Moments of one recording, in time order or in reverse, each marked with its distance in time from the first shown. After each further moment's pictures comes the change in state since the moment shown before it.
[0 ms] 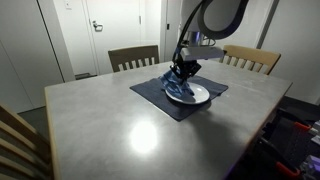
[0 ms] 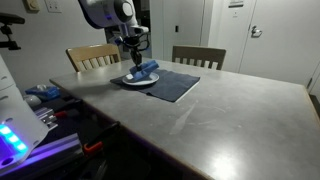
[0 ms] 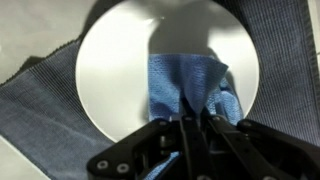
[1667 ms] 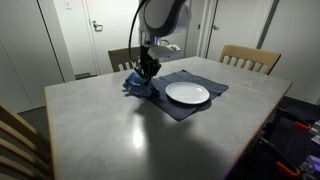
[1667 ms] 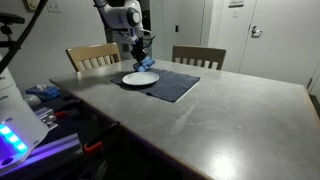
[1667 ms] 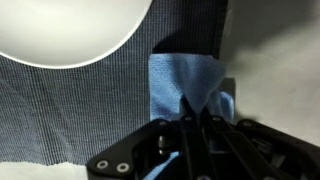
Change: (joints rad) arm -0.080 0.335 0.190 0.541 0.125 -0.210 -0.527
